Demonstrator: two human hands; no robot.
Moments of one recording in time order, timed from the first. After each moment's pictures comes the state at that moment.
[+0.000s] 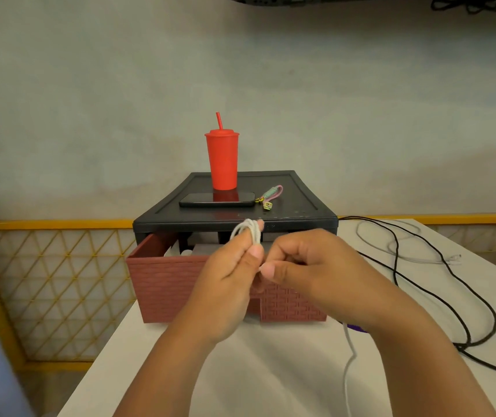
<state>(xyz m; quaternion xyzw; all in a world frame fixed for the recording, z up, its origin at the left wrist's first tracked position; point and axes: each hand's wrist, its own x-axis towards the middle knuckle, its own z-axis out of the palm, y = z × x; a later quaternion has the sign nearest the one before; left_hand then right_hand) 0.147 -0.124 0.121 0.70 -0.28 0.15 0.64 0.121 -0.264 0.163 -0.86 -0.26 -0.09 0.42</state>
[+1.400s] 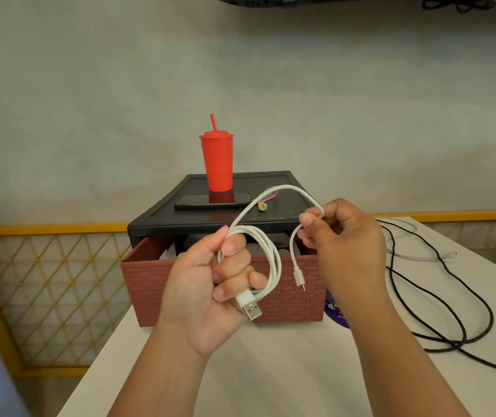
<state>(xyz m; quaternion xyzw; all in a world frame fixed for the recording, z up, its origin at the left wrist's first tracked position) 0.135 -0.125 0.143 0.36 -0.15 -0.14 0.91 0.149 -0.271 0.148 -0.69 -0.06 -0.36 0.62</state>
